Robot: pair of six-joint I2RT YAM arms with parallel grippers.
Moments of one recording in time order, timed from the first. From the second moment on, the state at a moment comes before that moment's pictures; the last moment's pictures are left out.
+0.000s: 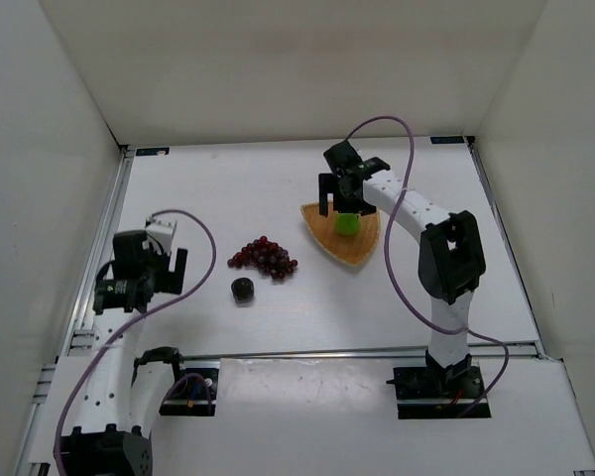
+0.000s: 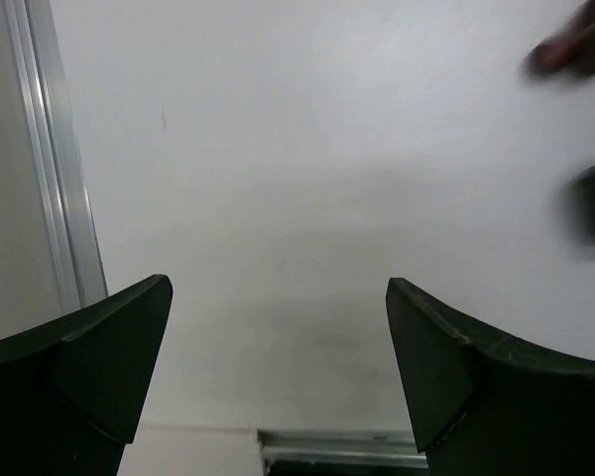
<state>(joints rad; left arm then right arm) 0.07 0.73 0.65 -0.78 -0.13 0.29 0.54 2.00 1.71 -0.82 0.23 0.43</state>
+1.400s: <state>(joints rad) 0.10 1.01 1.06 -0.81 -0.10 0.37 0.79 1.95 1.80 -0.72 0.06 0.38</state>
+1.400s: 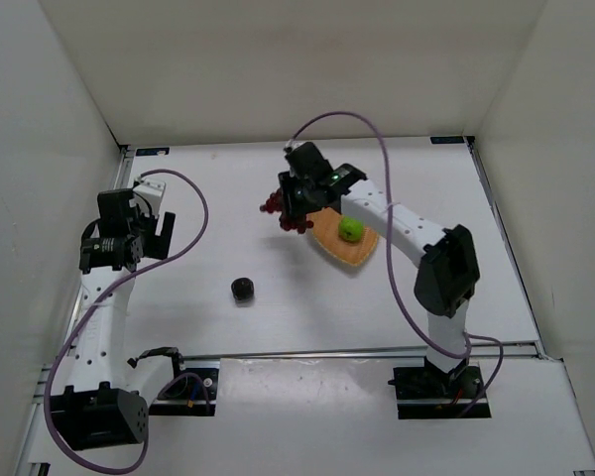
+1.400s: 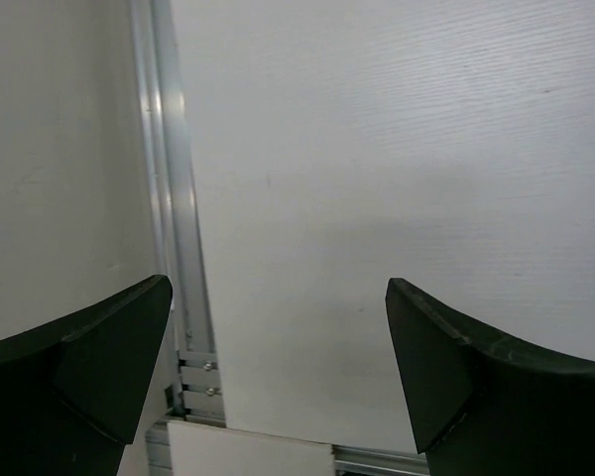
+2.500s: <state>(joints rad) 0.06 1.06 1.16 -0.80 -0.06 0.35 0.68 1.96 1.74 -0.83 0.31 0.46</state>
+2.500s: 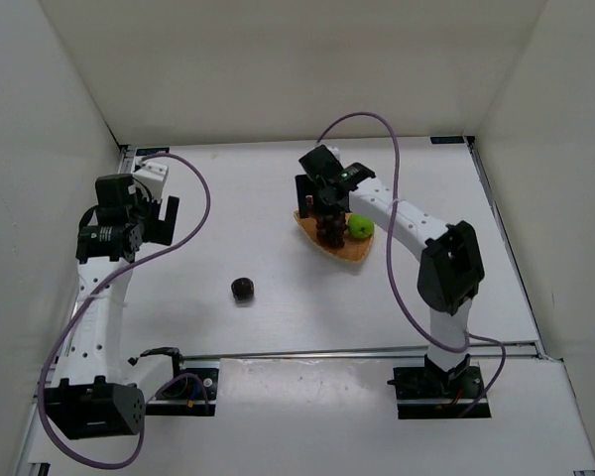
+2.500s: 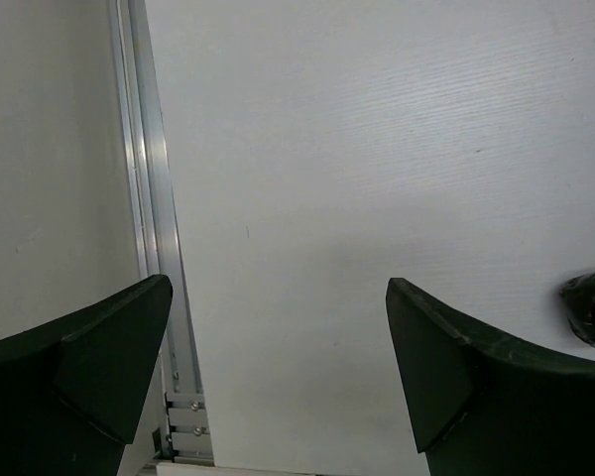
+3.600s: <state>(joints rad) 0.16 1.21 1.16 -1.04 0.88 0.33 1.08 2.25 1.81 -0.64 -0.17 0.39</state>
